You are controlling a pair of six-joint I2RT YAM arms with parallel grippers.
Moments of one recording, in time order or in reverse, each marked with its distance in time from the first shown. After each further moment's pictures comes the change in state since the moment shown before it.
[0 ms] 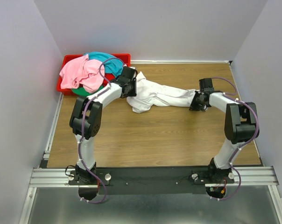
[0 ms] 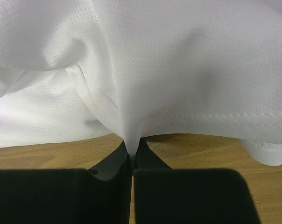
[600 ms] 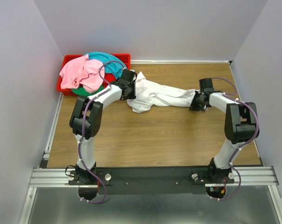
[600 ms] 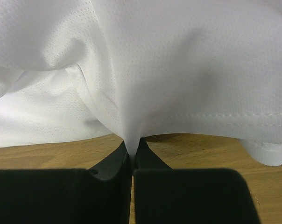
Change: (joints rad) left arm 0.000 0.000 -0.060 0.014 0.001 -0.018; right arm 0.000 0.000 0.000 0.000 -0.002 0.000
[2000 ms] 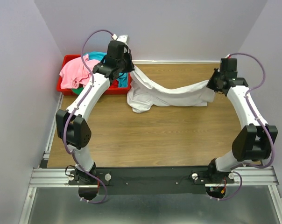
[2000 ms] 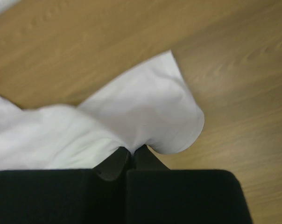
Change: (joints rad) left arm 0.029 -0.206 0.286 -0.086 0.069 -0.007; right arm -0.076 -0.267 0.239 -0.214 0.115 -0.092
